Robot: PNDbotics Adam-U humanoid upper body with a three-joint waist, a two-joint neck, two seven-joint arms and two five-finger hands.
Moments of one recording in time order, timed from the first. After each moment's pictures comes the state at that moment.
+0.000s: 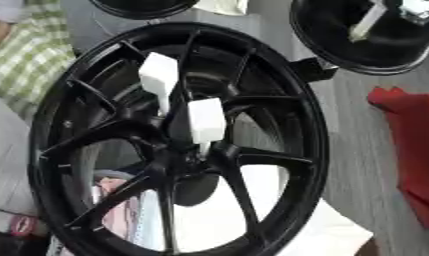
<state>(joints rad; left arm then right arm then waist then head) -0.22 0.37 0.20 -1.98 0.17 0.08 0.20 -0.66 -0.92 0.11 -1.55 -0.44 0.27 -0.09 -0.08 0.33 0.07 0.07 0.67</state>
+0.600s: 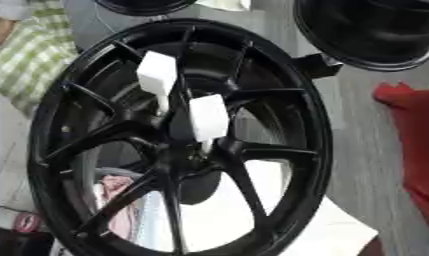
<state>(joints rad) -0.22 0.37 0.21 -1.98 0.17 0.07 0.21 -0.41 -0.93 -0.18 -1.28 -0.37 0.25 -0.26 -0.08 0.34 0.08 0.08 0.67</state>
